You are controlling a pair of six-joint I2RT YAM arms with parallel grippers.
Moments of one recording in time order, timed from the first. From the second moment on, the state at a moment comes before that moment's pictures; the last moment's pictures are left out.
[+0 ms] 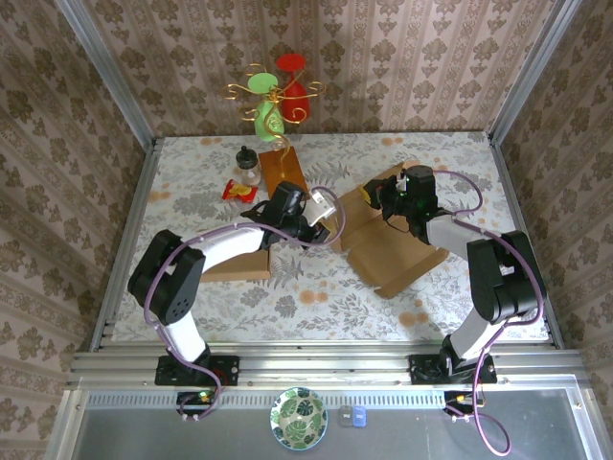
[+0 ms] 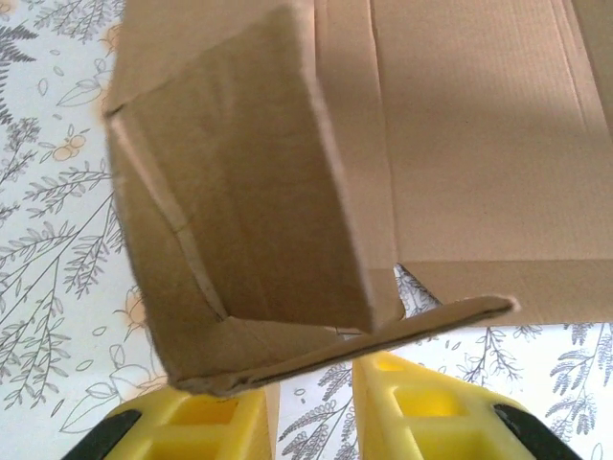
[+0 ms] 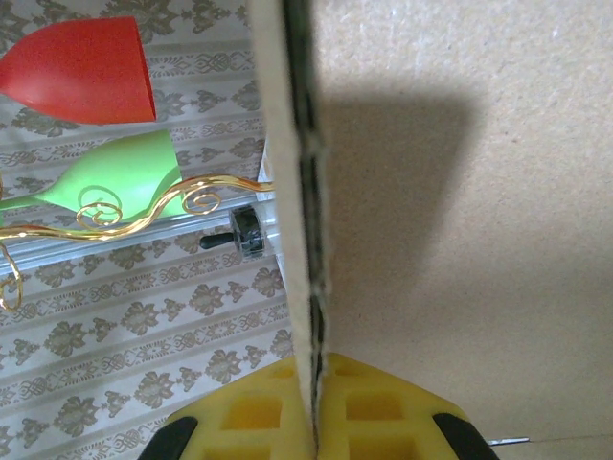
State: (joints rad) left arm -0.70 1.73 1.08 -0.11 0.35 0.24; right arm 0.19 1.66 0.89 0.35 -0.50 1.39
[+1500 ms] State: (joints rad) left arm -0.86 1.81 1.09 0.05 -0.01 0.01; right arm 0.18 1.66 0.61 0.86 -0.45 1.53
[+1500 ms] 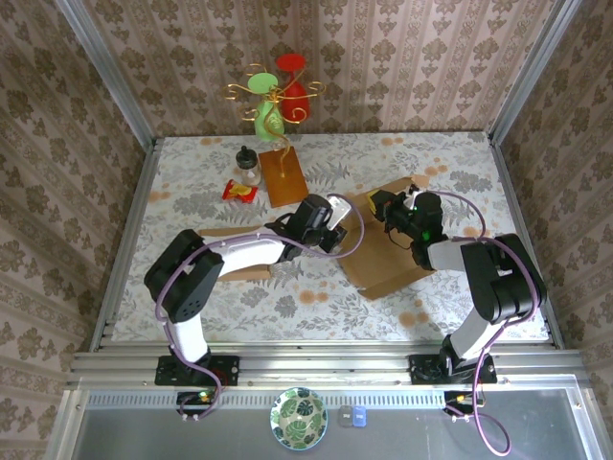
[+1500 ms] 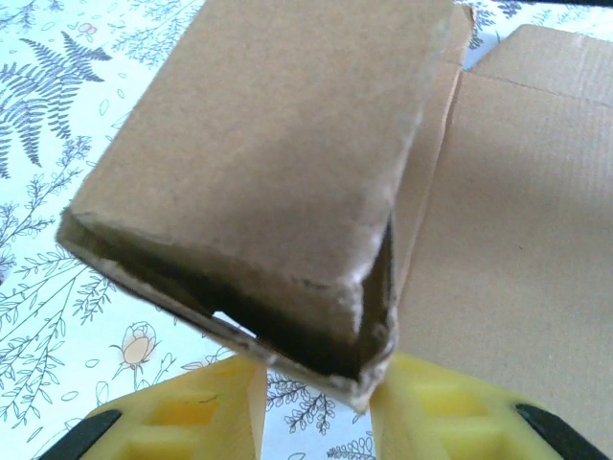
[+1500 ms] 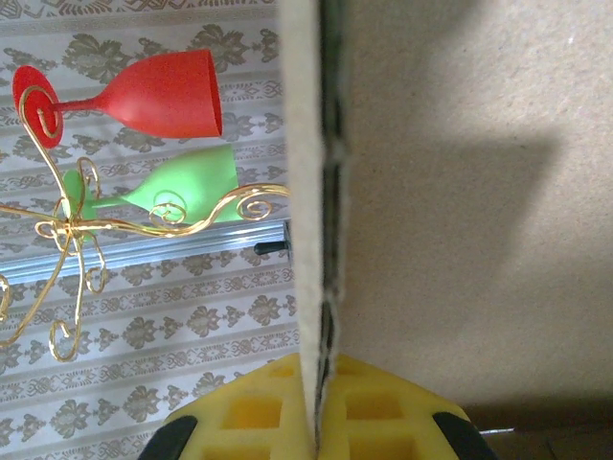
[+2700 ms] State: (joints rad) left arm -0.90 1.89 1.12 0.15 -0.20 -0.14; right arm 0.18 1.74 0.59 1.04 -0.41 1.47
